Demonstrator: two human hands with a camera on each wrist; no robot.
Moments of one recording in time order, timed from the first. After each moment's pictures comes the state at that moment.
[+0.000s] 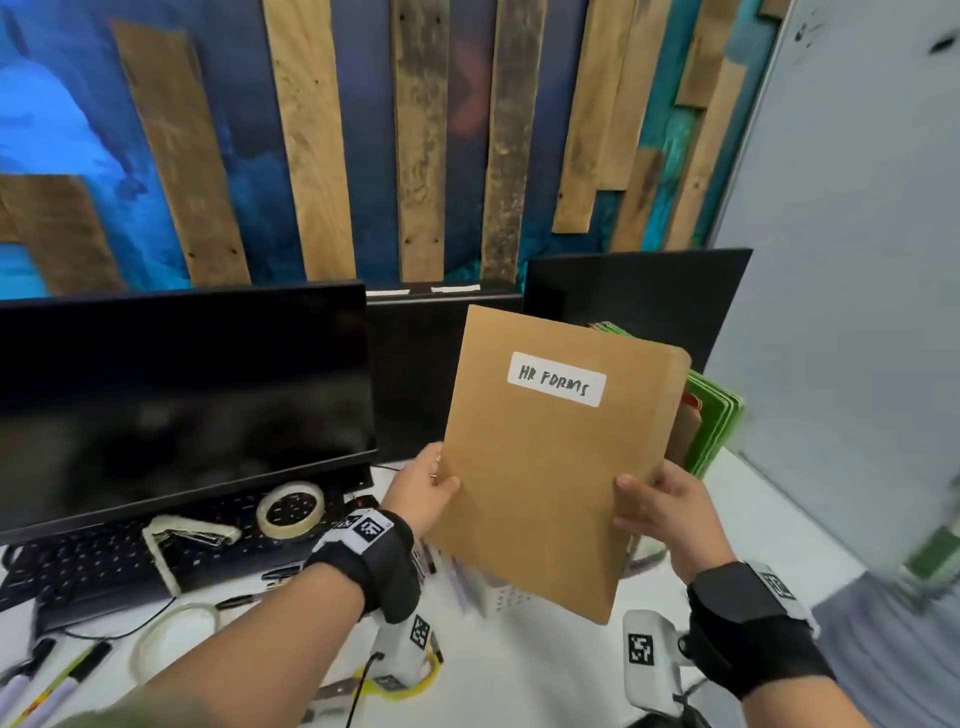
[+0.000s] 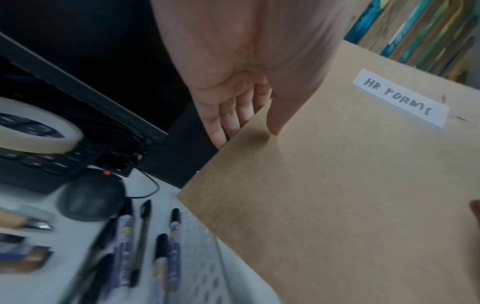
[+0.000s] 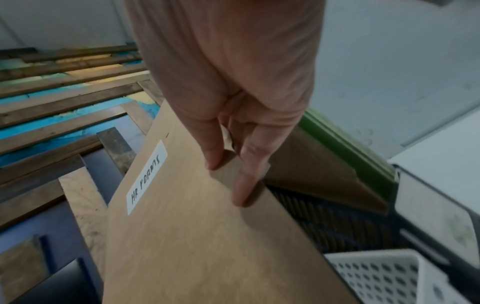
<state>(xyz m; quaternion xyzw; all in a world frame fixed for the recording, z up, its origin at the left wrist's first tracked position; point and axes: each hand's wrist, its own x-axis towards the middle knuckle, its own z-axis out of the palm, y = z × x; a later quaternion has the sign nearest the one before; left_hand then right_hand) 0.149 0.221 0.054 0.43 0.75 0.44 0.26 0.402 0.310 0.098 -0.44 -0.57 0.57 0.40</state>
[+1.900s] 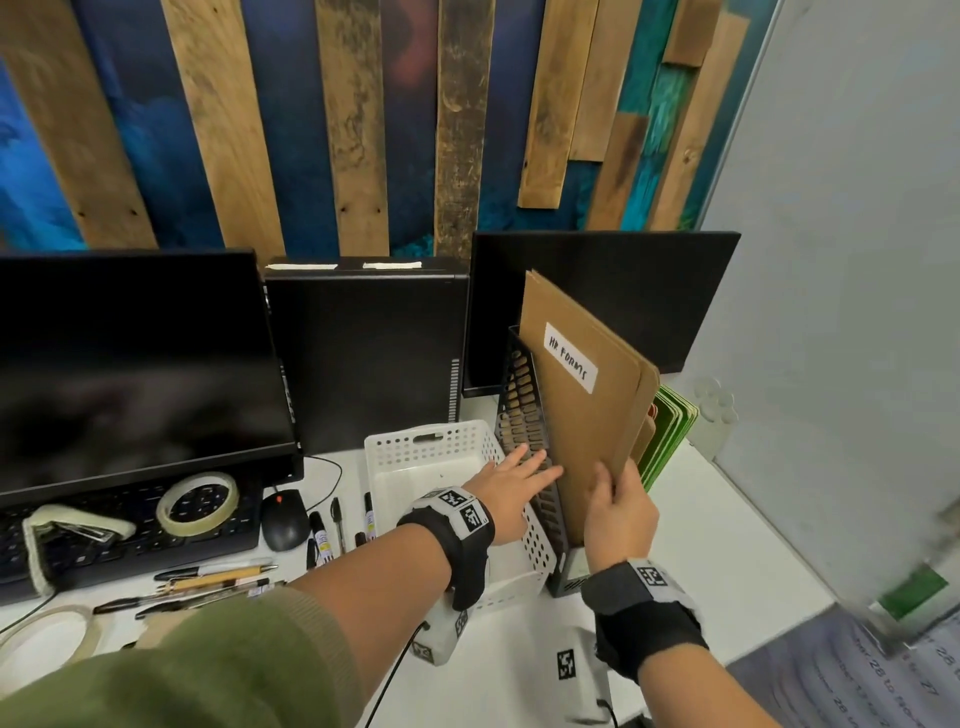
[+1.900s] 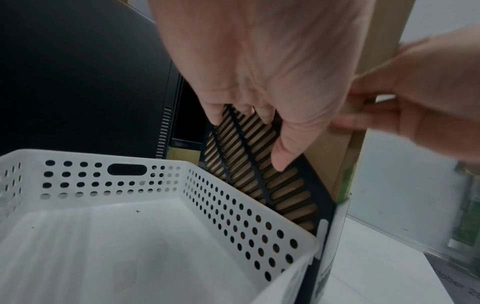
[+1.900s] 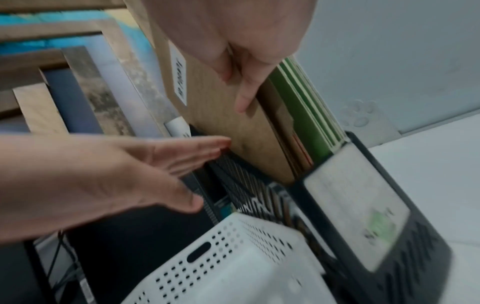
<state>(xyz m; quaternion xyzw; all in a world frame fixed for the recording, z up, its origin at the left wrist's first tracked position) 0.273 0.369 0.040 0.71 0.69 0.00 0.14 0.408 0.404 0.031 -0.53 -0.63 0.27 0.49</state>
